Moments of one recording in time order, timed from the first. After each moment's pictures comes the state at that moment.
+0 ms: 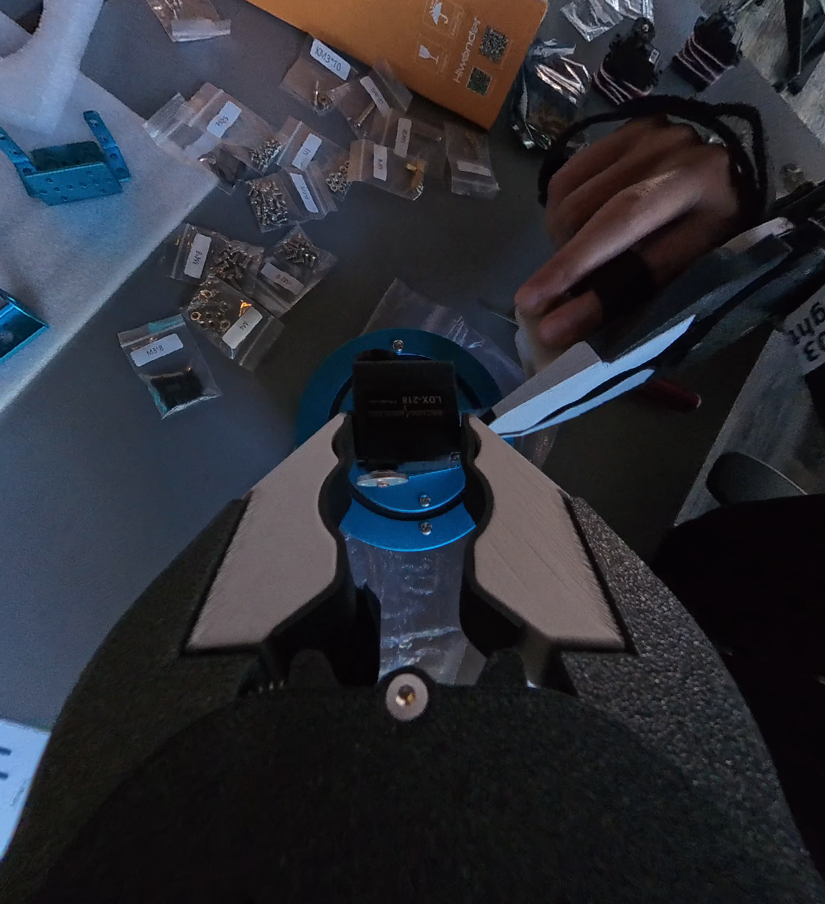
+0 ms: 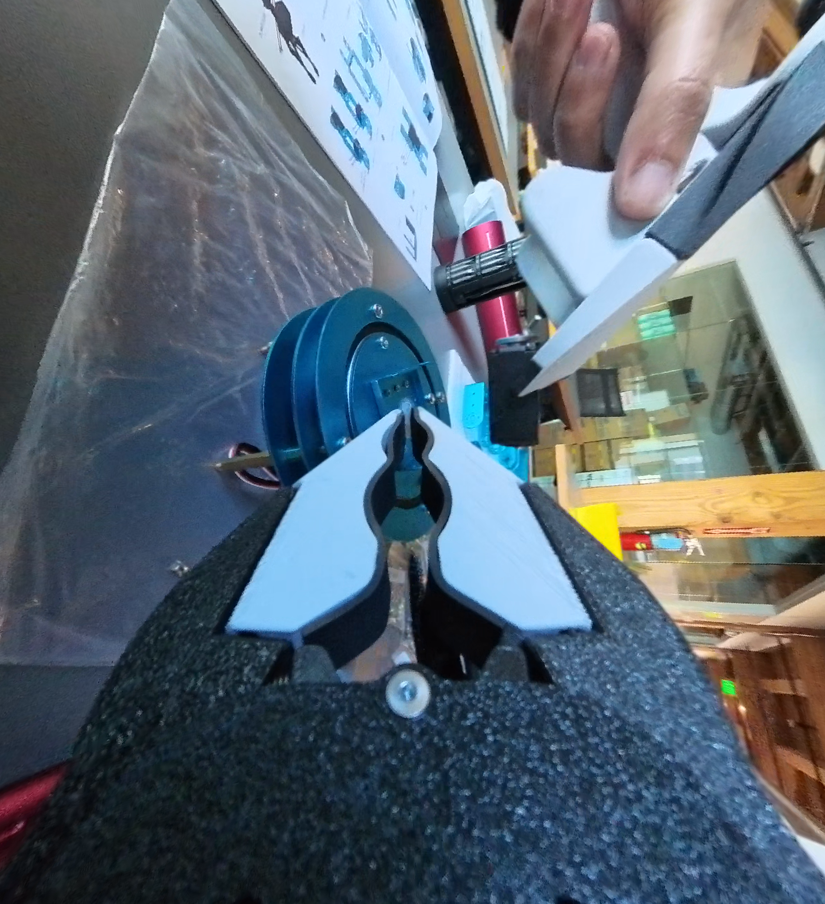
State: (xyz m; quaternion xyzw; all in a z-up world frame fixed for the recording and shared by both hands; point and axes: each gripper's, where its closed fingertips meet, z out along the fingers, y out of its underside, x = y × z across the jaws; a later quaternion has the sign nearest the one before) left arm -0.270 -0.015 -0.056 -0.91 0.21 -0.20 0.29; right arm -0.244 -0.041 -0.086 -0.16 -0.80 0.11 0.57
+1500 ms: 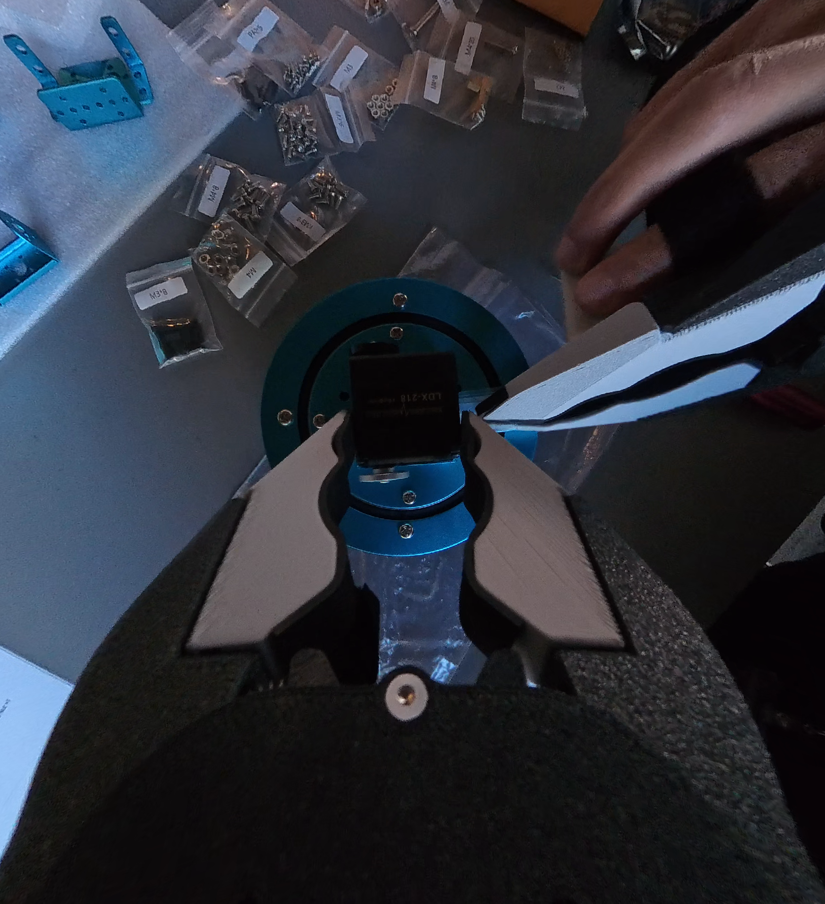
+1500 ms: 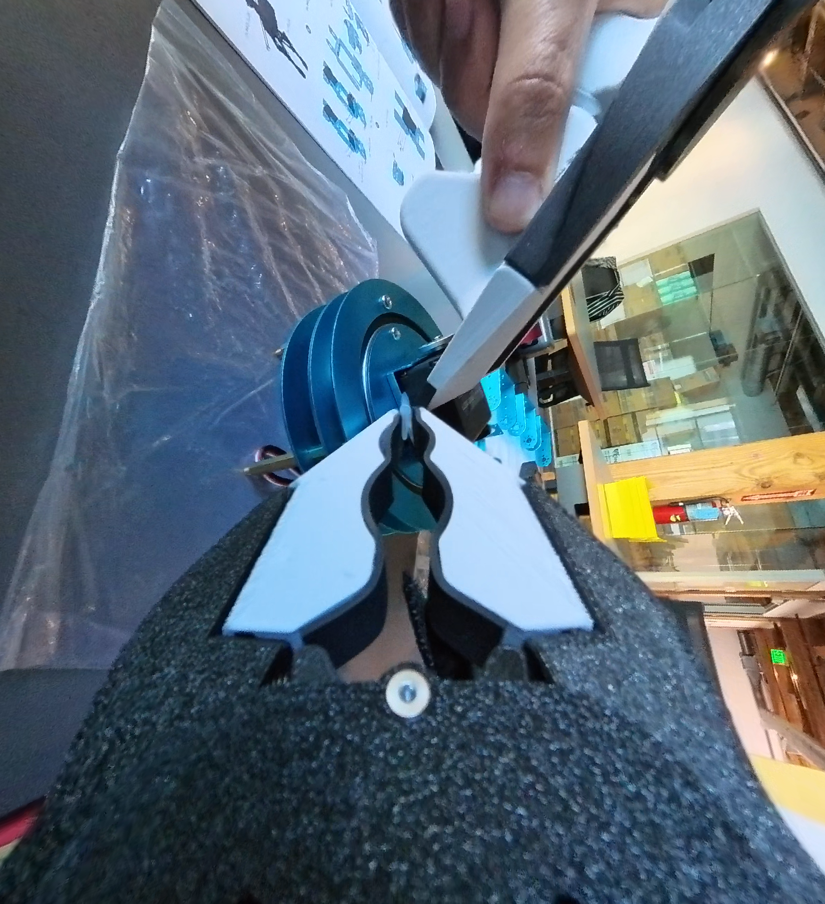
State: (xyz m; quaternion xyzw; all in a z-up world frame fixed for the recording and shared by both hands) left arm -0.258 -0.023 -0.095 -0.94 0.17 -0.09 0.28; right arm -0.239 -0.038 -0.093 -0.21 -0.79 0.13 0.56
